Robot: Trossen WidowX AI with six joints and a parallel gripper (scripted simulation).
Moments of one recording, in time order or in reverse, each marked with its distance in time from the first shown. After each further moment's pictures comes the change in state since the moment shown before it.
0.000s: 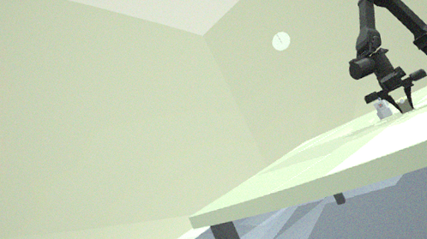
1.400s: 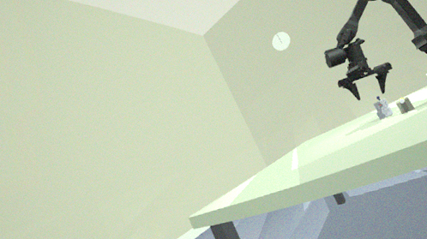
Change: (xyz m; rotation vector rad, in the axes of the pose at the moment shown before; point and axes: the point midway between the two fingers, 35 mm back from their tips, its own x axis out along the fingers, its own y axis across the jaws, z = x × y) arm -0.092 -0.077 -0.080 0.337 0.073 -0.182
